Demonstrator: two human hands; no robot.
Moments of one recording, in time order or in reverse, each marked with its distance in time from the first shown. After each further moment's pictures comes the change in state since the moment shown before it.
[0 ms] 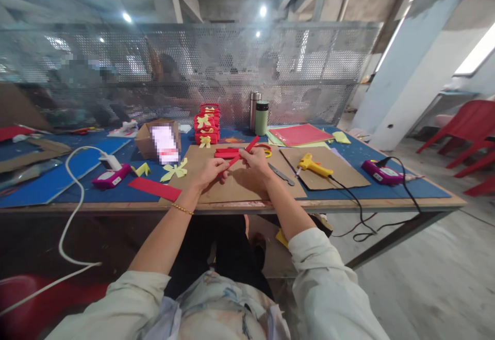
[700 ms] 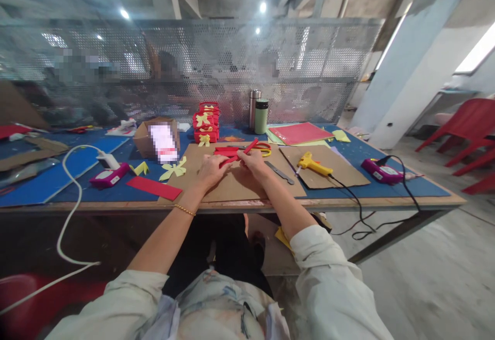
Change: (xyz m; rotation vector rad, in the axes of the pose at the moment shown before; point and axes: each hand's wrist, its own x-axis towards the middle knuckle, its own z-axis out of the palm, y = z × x) left_hand 0.007 -0.006 0.003 0.966 0.182 0.397; right_hand -0.003 0.004 0.007 0.061 0.012 0.137
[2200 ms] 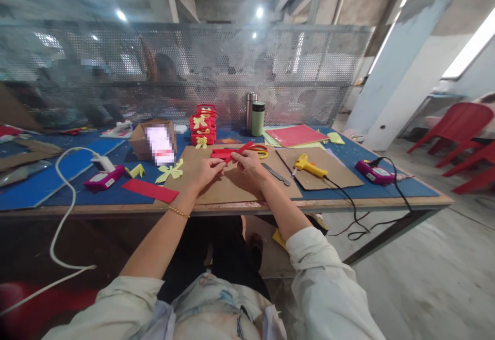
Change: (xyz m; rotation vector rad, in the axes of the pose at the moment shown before) left_hand -0.001 -0.006 0.000 -0.684 -0.018 -0.314; right_hand -0.001 -0.003 0.000 0.012 -0.056 -0.117
